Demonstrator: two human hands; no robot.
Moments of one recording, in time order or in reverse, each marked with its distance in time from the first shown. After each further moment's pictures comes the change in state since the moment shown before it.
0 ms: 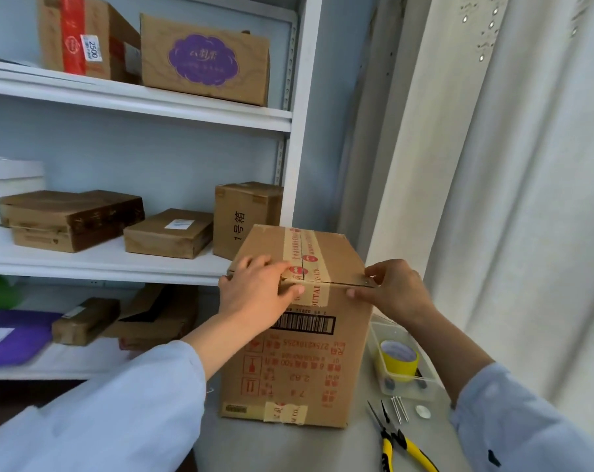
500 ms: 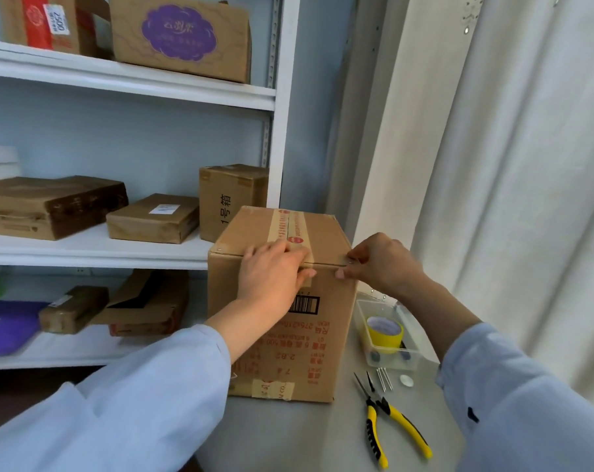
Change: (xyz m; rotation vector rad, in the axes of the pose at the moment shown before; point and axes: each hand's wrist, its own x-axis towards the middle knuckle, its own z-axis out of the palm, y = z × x) left_hand -0.003 0.039 0.014 0.078 0.093 0.188; right_hand 0.001 0.002 -0.015 -0.163 -0.081 -0.071
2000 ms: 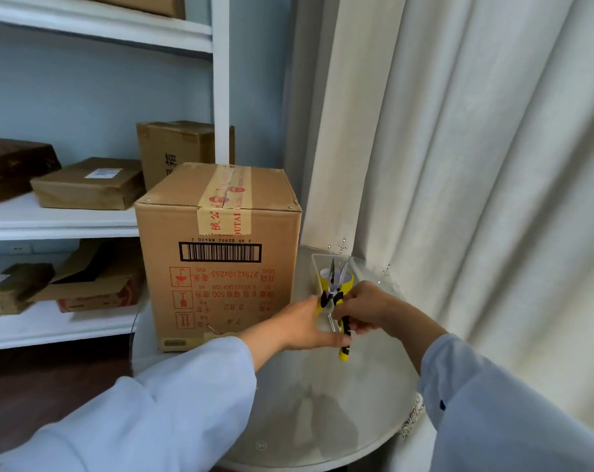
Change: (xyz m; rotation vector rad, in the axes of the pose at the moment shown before) left_hand -0.058 0.098 0.096 -0.691 -0.745 0.003; right_hand -0.070 0.111 0.057 0.354 -0.381 0.436
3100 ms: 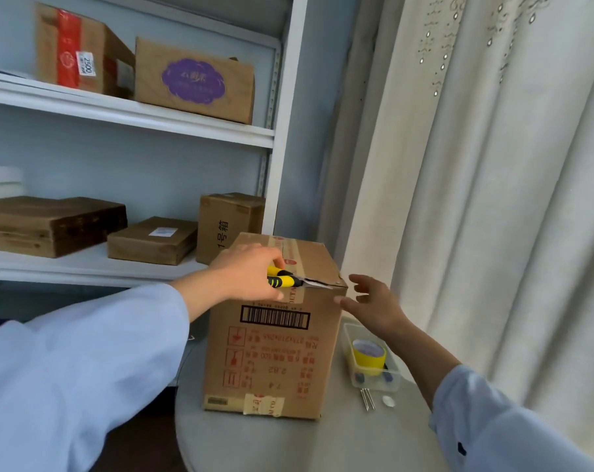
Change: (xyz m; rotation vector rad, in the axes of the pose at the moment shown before) left_hand -0.096 0.020 -0.189 0.627 0.485 -0.025; right_hand -0.026 -0.101 -0.007 0.068 0.358 -0.434
